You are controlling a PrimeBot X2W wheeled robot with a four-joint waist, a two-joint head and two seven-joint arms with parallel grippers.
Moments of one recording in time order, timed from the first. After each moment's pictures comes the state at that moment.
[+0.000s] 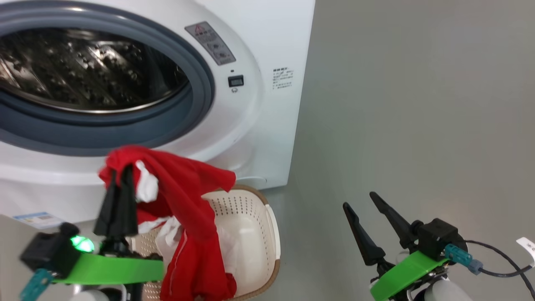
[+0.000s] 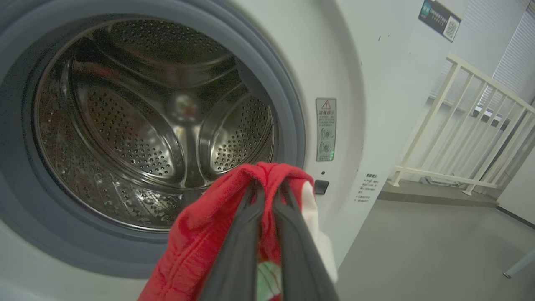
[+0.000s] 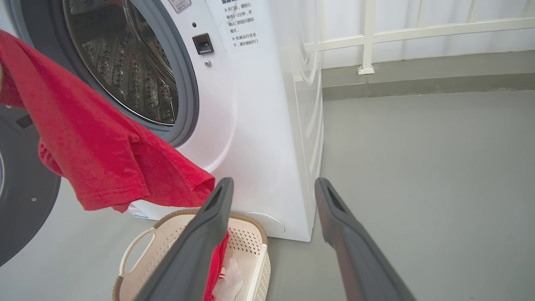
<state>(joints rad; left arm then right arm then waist) -0.18 0.04 0.02 0.02 -0.37 -0.11 -0.26 -0.14 -0.12 0.30 0.30 0.42 0.12 -0.26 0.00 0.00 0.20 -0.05</state>
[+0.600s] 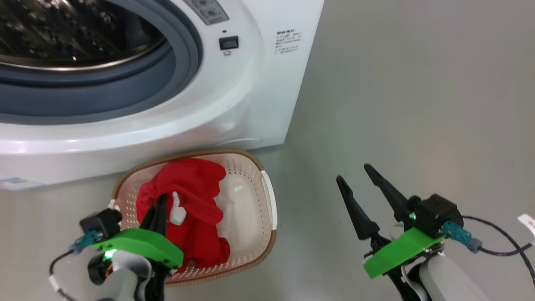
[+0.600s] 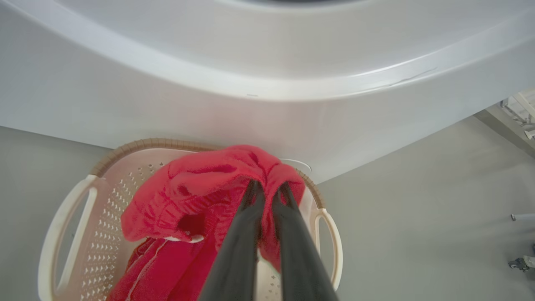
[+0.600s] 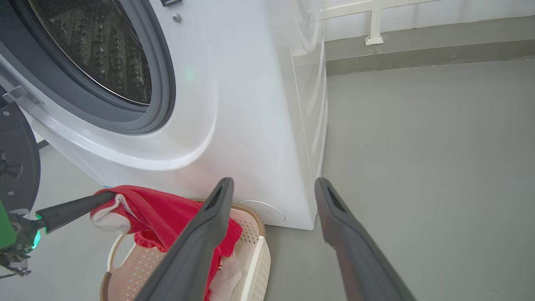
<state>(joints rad) -0.46 0.04 -0.12 0.81 -0.64 -0.12 -0.25 -0.23 -0.11 0.31 0.29 0.41 0.12 -0.26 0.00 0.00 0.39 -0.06</state>
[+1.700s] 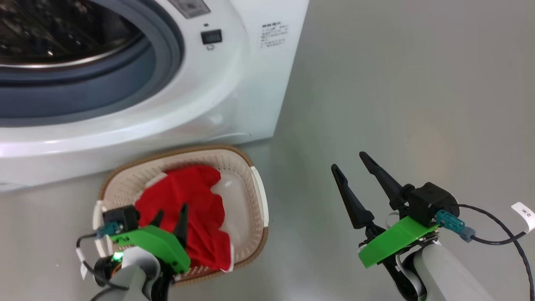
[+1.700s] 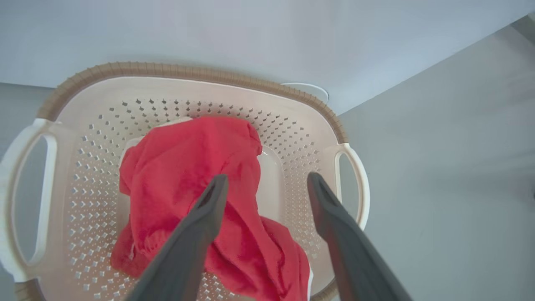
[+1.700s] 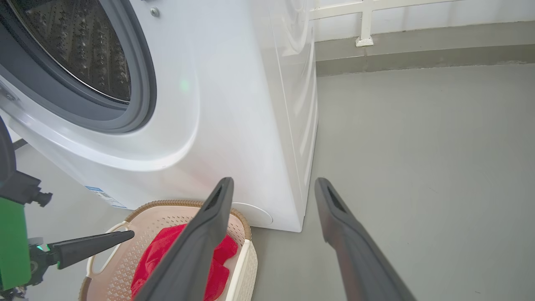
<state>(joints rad) -0.65 0.05 -0.39 1.17 -0.77 -0.13 -0.23 -0.29 -0.09 0.31 0.32 0.38 0.12 -0.26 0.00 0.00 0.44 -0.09</state>
